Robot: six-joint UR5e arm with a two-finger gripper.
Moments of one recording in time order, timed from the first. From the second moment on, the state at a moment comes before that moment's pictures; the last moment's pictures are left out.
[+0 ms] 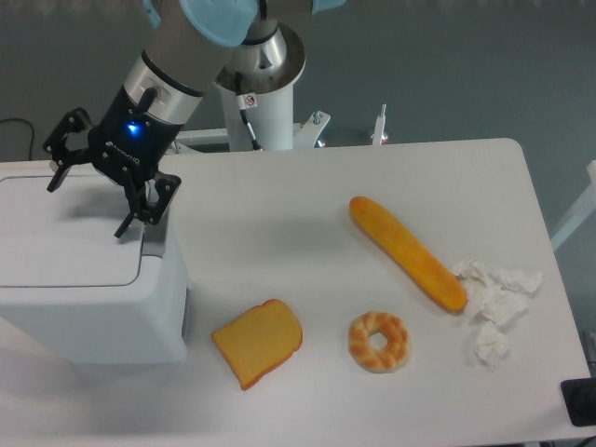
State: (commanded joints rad) arm 2.26 -1.62 -1.70 -1.02 0.82 0.46
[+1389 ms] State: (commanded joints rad) arm 2.26 -1.61 -1.71 -1.02 0.81 0.45
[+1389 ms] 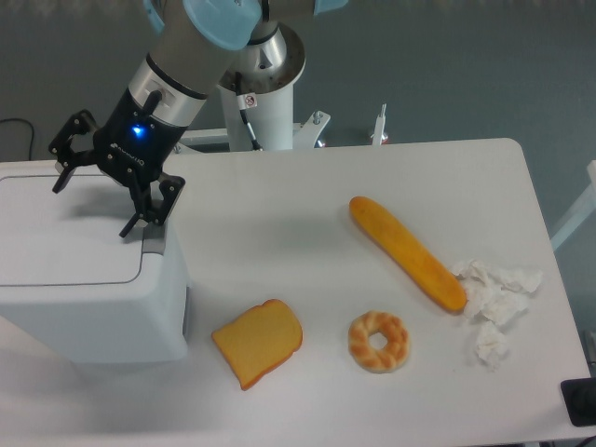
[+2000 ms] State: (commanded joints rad) arm 2.35 -1.60 -1.65 -1.02 0.81 0.46
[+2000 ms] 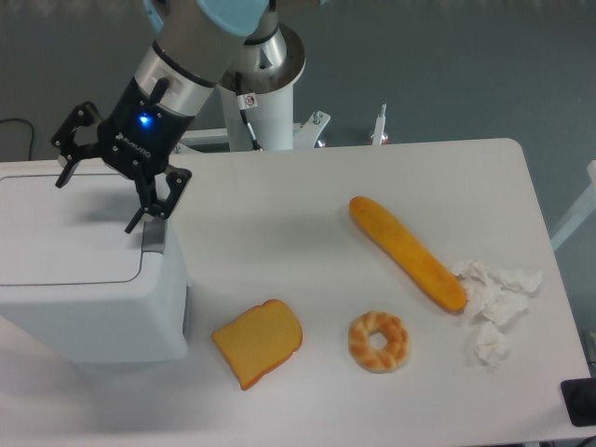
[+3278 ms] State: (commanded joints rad) arm 2.69 -1.55 -1.64 -1.02 1.30 0.95
